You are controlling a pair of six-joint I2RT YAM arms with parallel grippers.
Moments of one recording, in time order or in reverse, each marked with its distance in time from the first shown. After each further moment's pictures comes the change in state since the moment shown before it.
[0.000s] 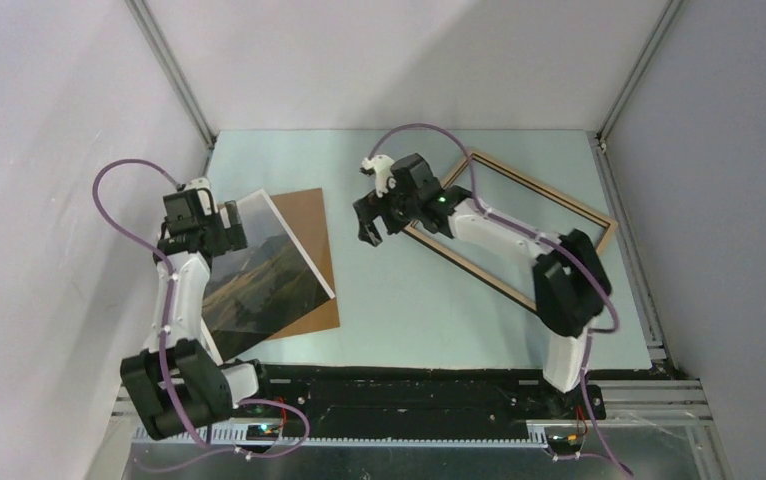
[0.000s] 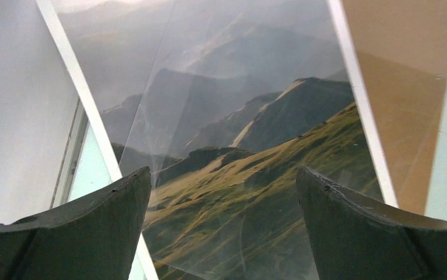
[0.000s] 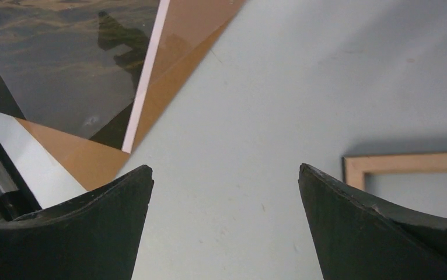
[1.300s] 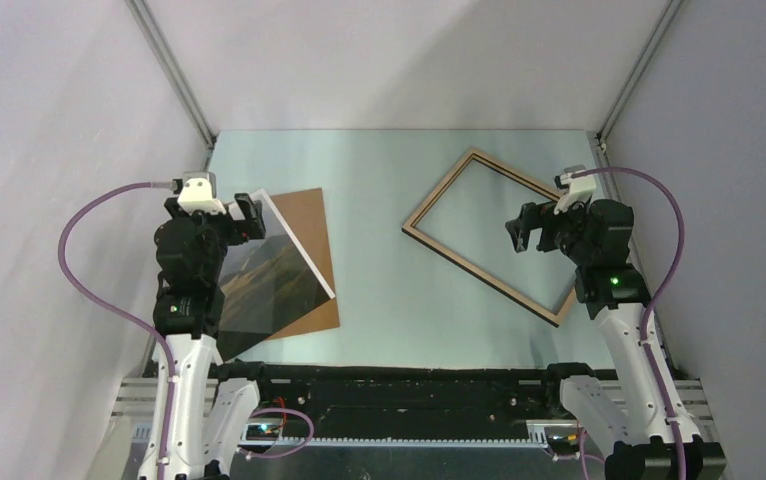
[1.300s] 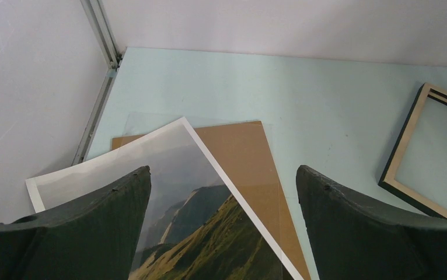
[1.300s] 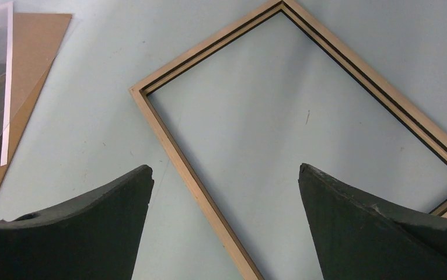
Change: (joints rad) left arm -0.212 -0.479 -0.074 0.236 0.118 -0.059; right arm -0.689 -0.977 -0.654 -0.012 -0.084 -0.056
